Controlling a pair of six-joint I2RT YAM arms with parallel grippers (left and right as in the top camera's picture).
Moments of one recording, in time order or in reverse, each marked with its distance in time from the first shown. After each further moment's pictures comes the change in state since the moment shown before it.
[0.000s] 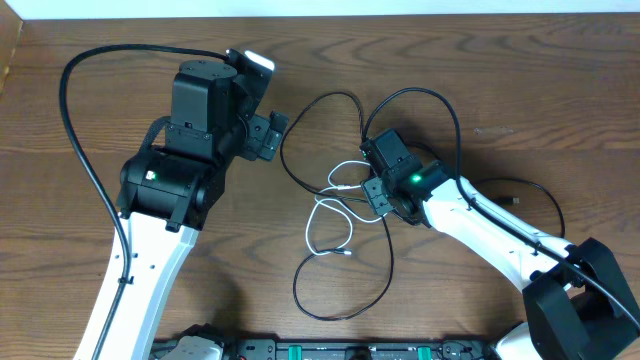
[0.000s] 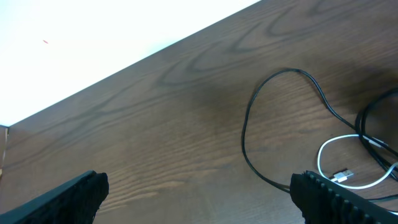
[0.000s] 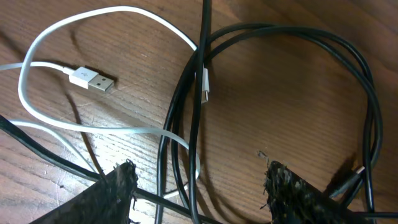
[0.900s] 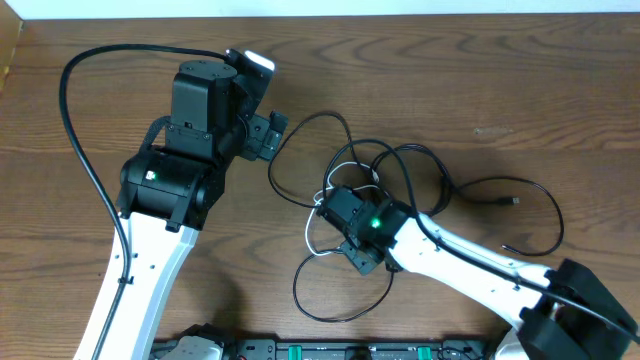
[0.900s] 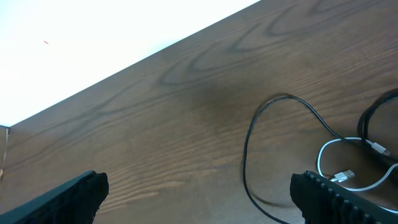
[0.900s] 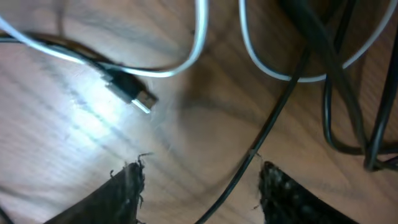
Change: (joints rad) left arm 0.000 0.000 0.000 0.000 0.000 0.003; right arm 0.295 -0.024 0.002 -0.291 -0.048 0.080
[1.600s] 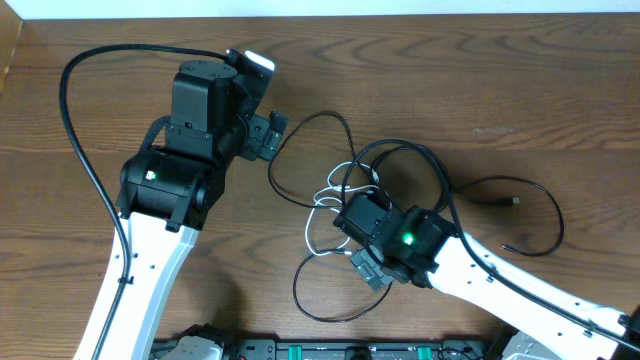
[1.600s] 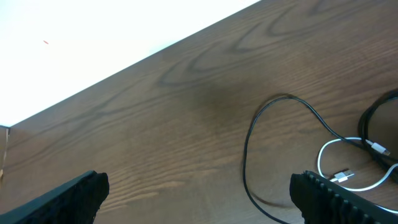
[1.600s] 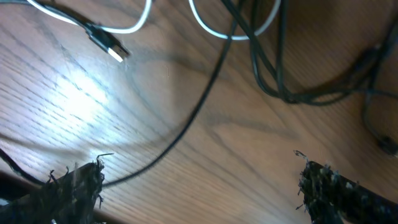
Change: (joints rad) left arm 0.000 0.000 0.000 0.000 0.000 0.000; right arm 0.033 -0.206 0.034 -0.226 0.103 0.018
